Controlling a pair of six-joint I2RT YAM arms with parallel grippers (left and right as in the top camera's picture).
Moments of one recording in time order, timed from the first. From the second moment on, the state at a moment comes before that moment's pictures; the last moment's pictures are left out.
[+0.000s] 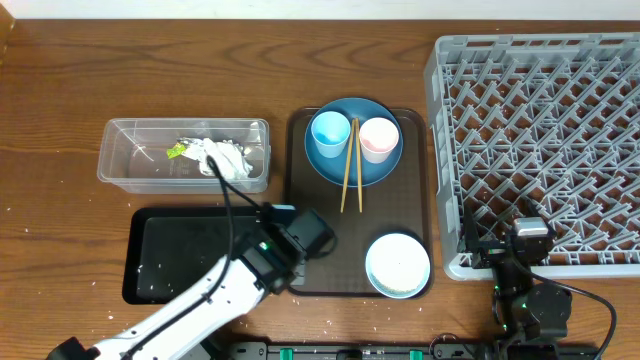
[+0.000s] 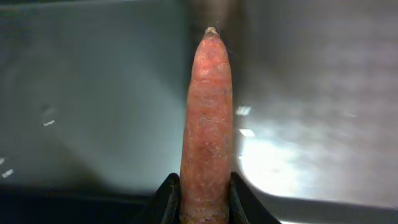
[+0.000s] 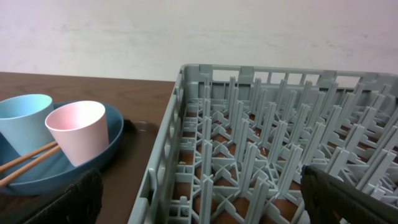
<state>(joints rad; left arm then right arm) -0.78 1.24 0.75 -0.99 -0.25 -0.77 0.02 0.01 0.01 -0.07 -0.05 -0.01</state>
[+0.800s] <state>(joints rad) -0.13 1.24 0.75 -1.01 -0.36 -0.73 0.02 0.01 0.01 -0.07 -0.05 -0.01</state>
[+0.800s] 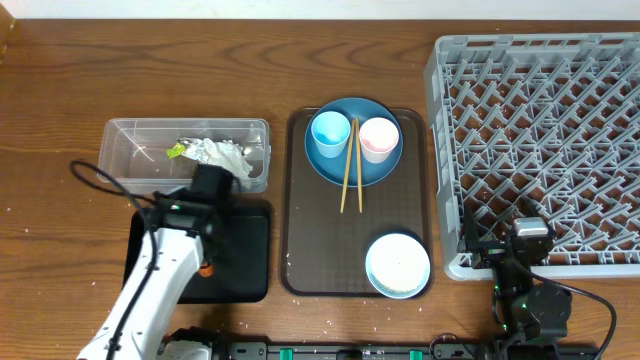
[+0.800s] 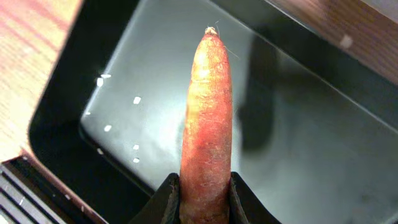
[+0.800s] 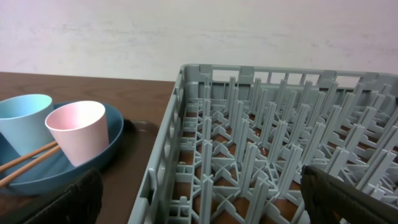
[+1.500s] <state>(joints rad) 0.02 1.24 0.61 -0.85 -0.37 -0.72 0.02 0.01 0.01 -0.07 -0.05 -0.01</state>
